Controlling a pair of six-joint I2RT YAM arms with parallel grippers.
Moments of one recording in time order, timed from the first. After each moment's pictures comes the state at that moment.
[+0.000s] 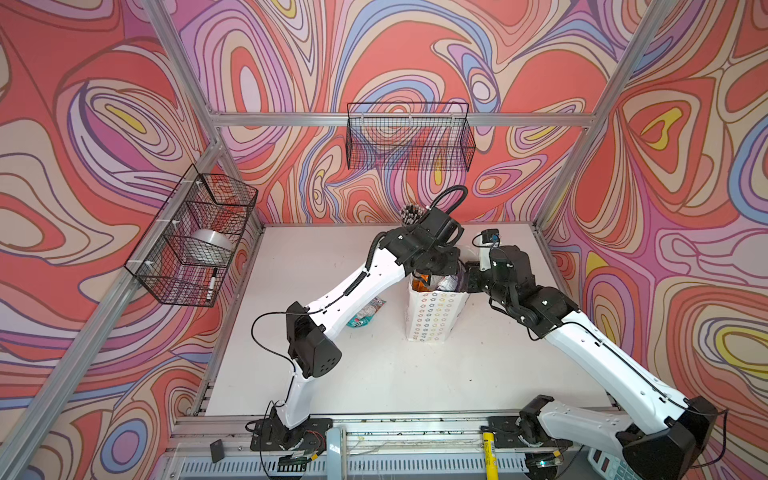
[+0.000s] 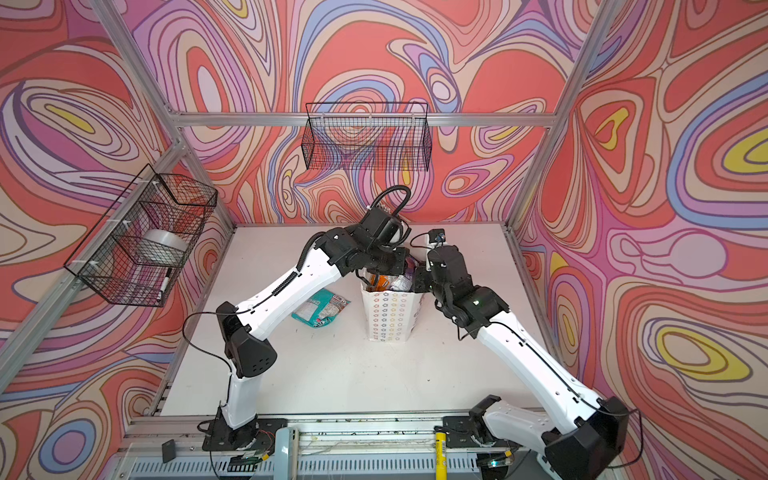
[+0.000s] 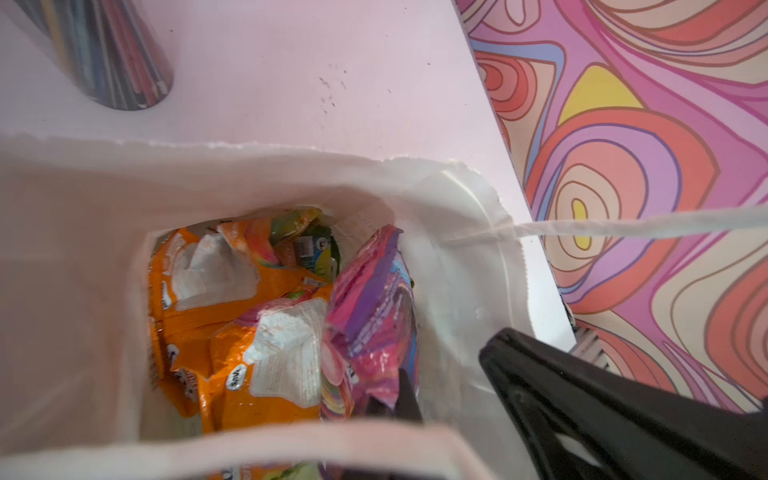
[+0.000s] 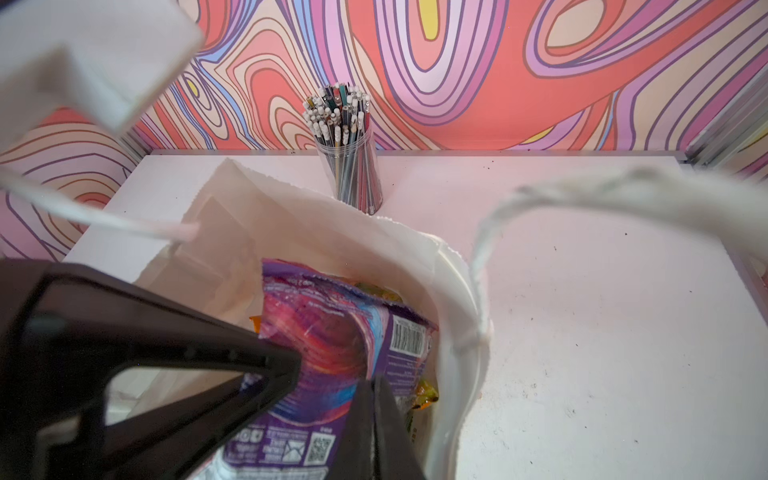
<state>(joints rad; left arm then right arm) -0.85 2.04 2.25 -1.04 0.03 -0.61 0.52 1.14 1.12 -0.50 0.22 0.31</state>
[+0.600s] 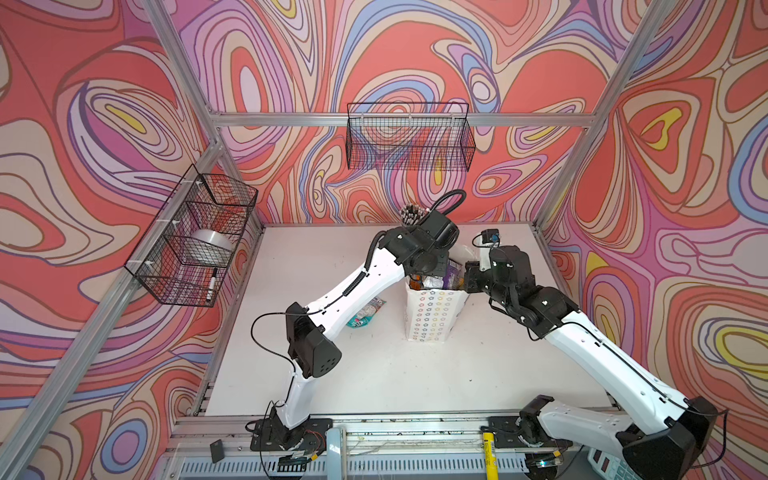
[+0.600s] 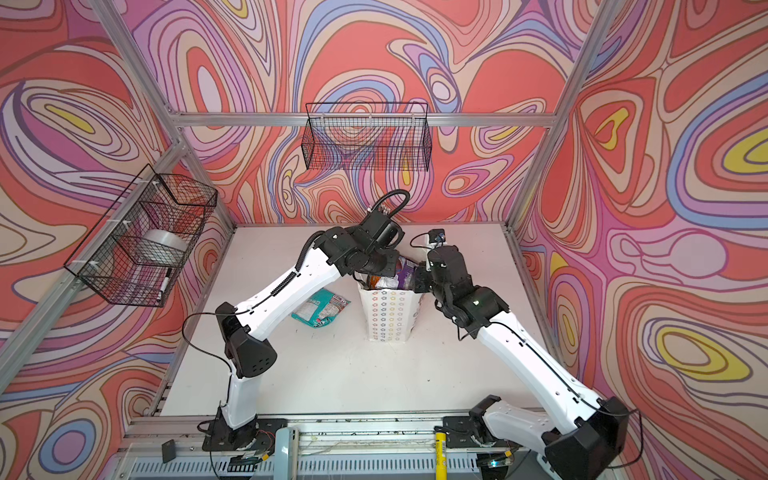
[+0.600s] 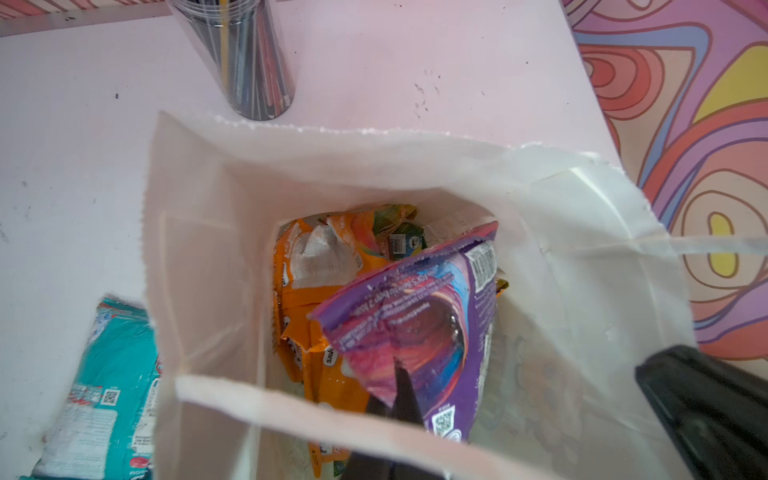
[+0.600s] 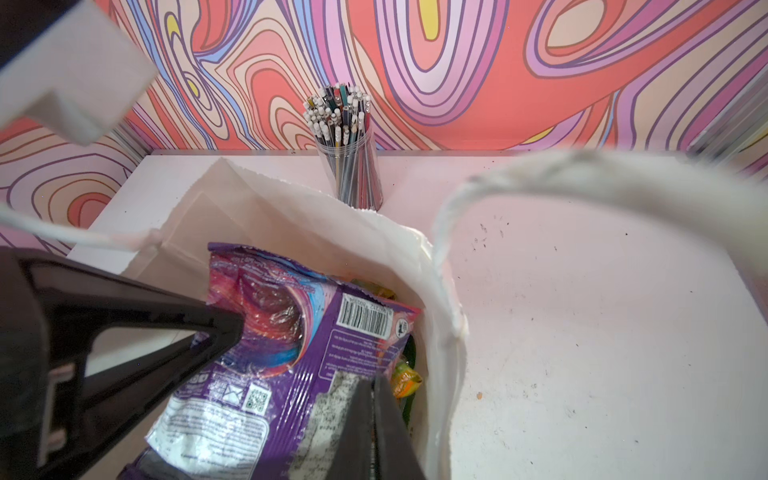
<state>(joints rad) -0.85 2.04 2.26 -1.15 -0.18 -0.57 0.52 1.14 1.12 -0.50 0.22 0.31</state>
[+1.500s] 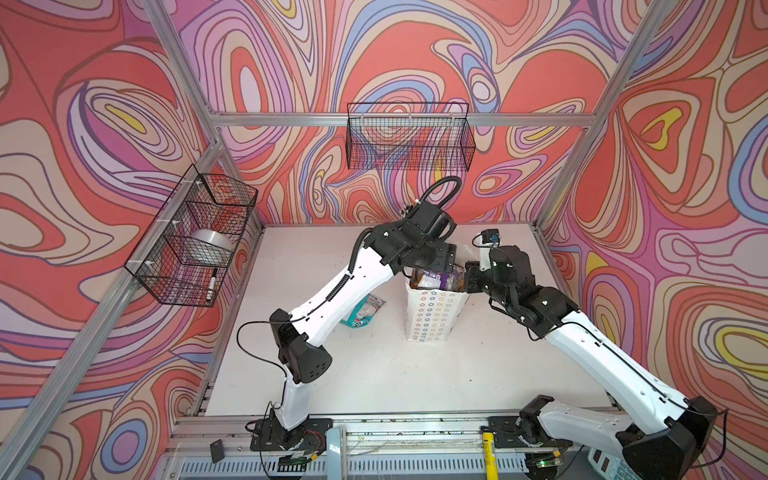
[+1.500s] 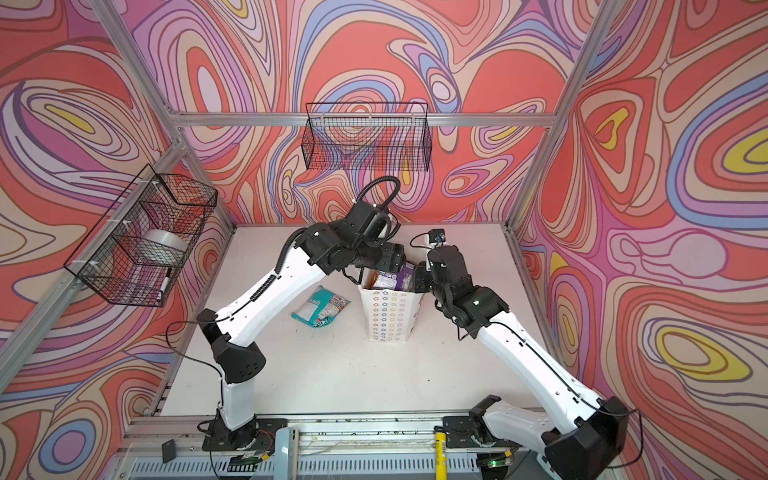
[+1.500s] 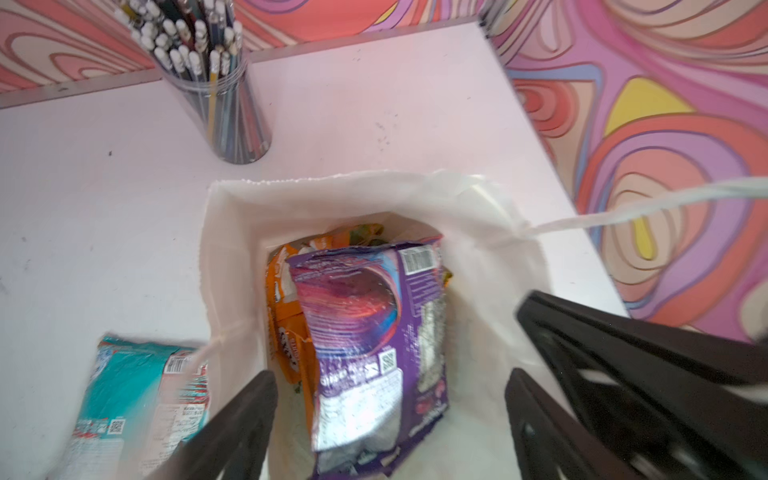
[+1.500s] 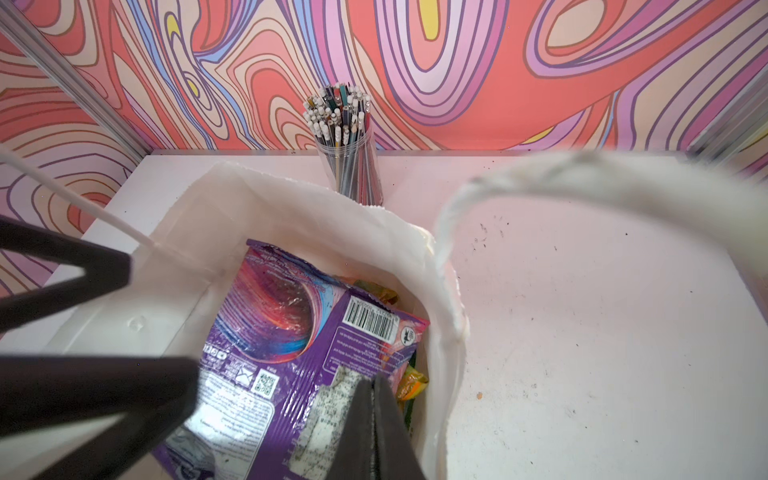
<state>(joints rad) -0.85 1.92 2.26 -1.10 -0.07 -0.49 0.52 1.14 1.12 -0.50 0.22 0.31</state>
